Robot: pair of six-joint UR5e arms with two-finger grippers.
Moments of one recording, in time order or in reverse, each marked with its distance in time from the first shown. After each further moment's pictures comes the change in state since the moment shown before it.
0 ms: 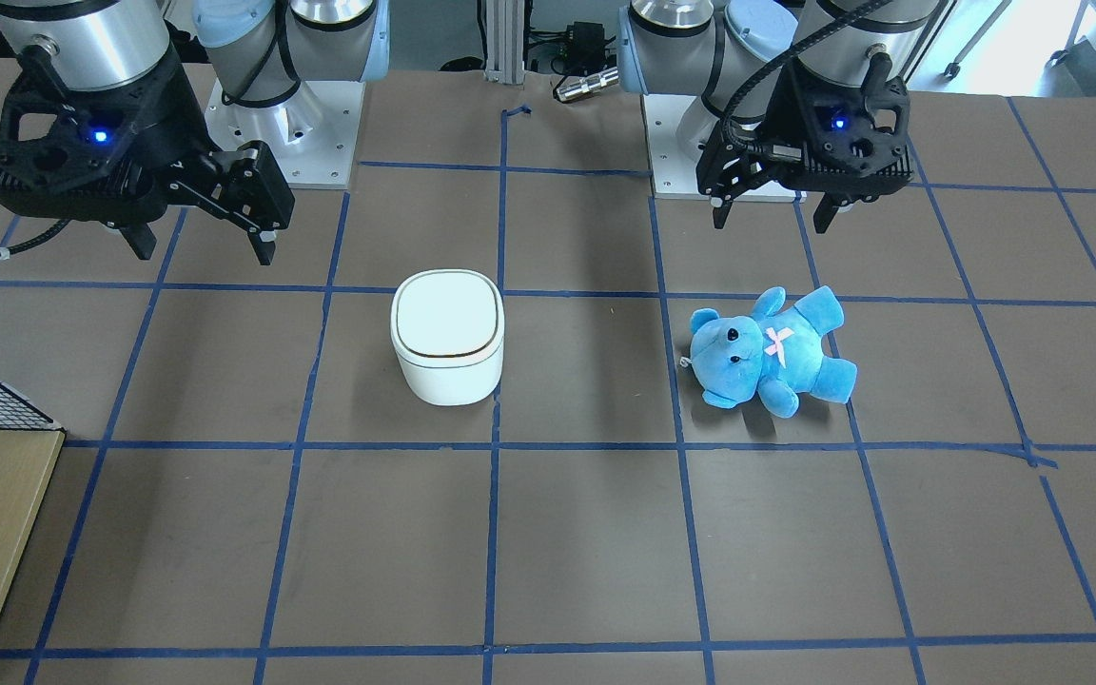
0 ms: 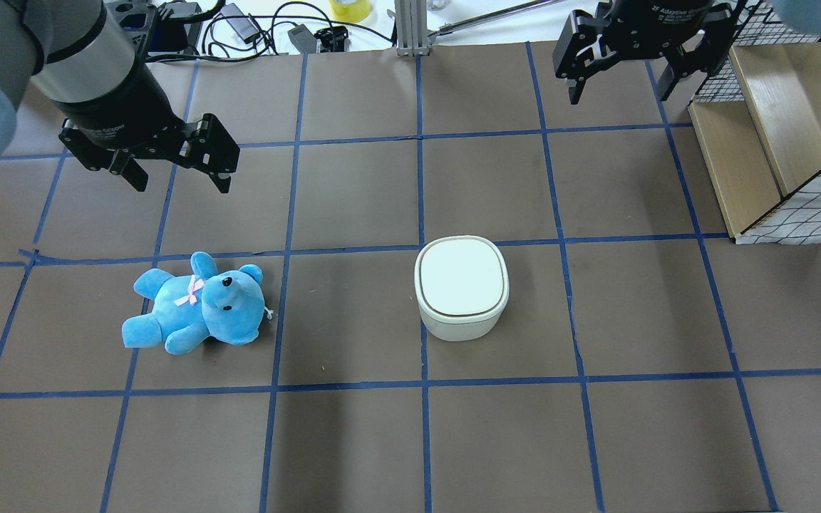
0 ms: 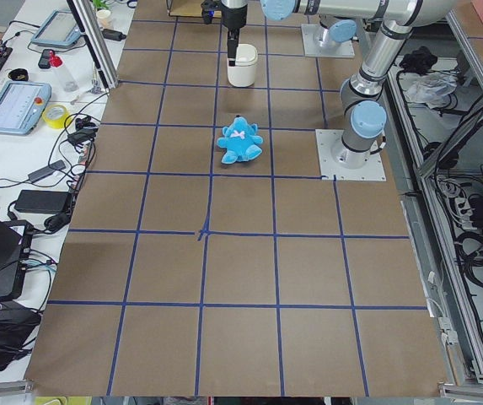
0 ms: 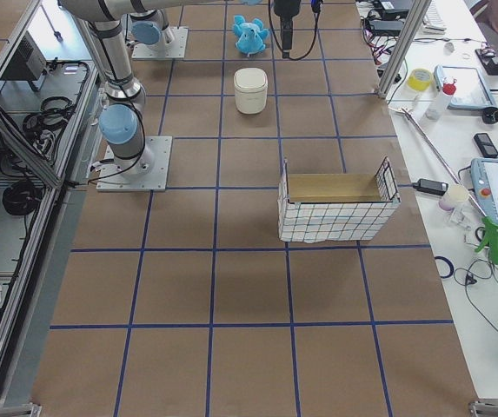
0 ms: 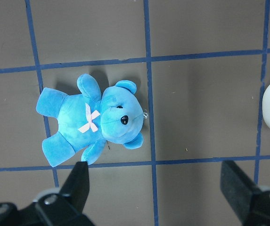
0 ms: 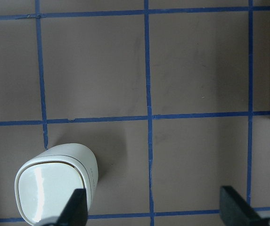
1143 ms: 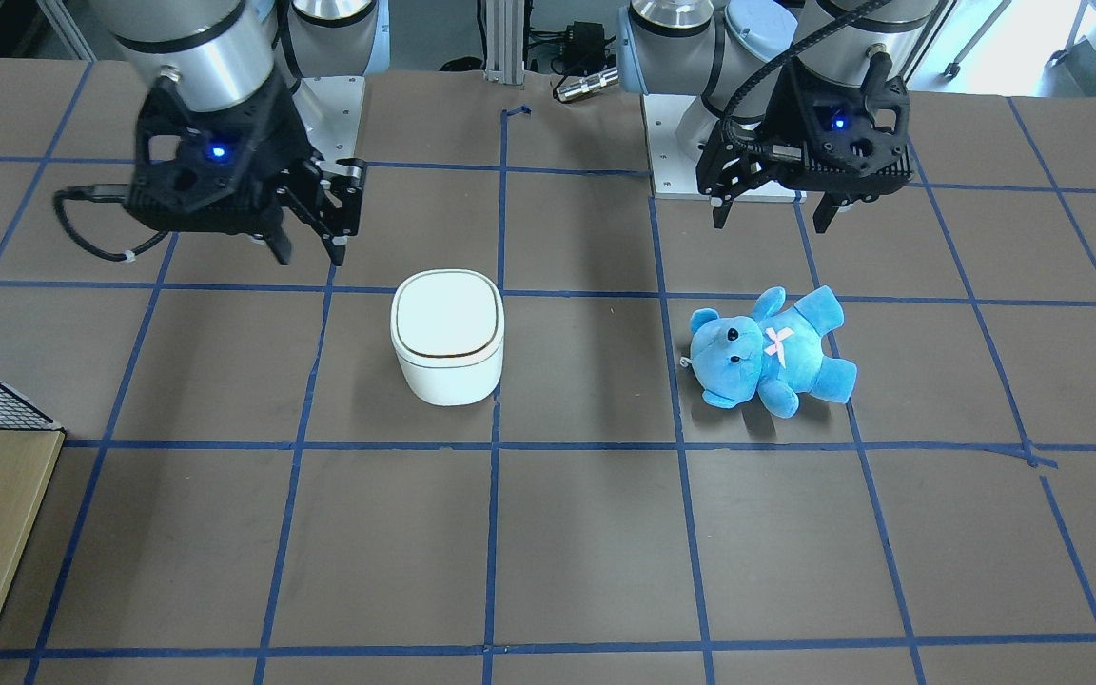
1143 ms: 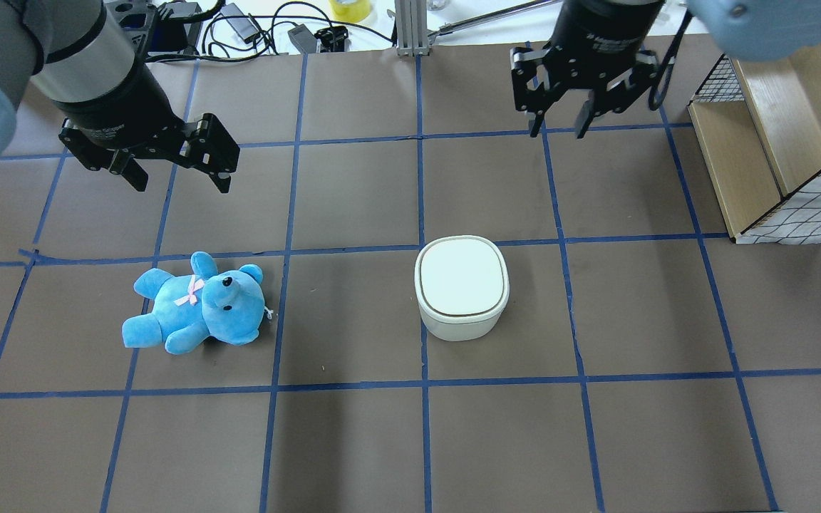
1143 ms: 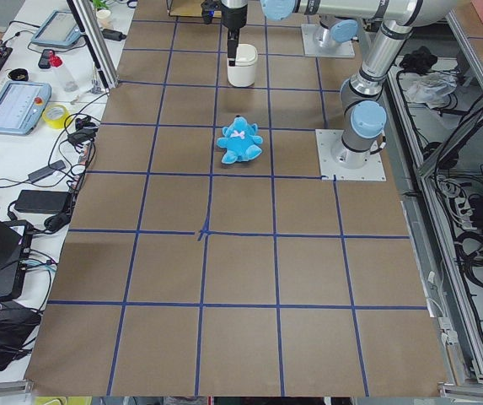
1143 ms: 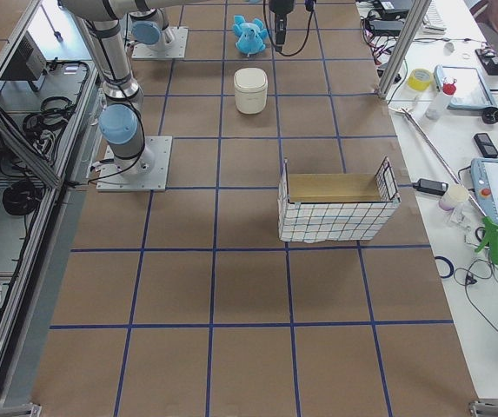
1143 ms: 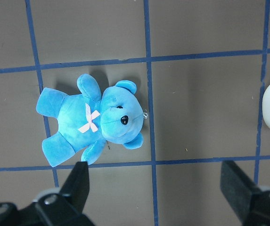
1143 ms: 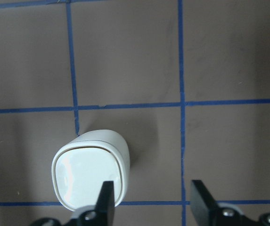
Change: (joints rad) left arm 0.000 0.000 0.000 0.000 0.000 0.000; right arm 0.121 0.026 0.037 0.013 0.094 0.144
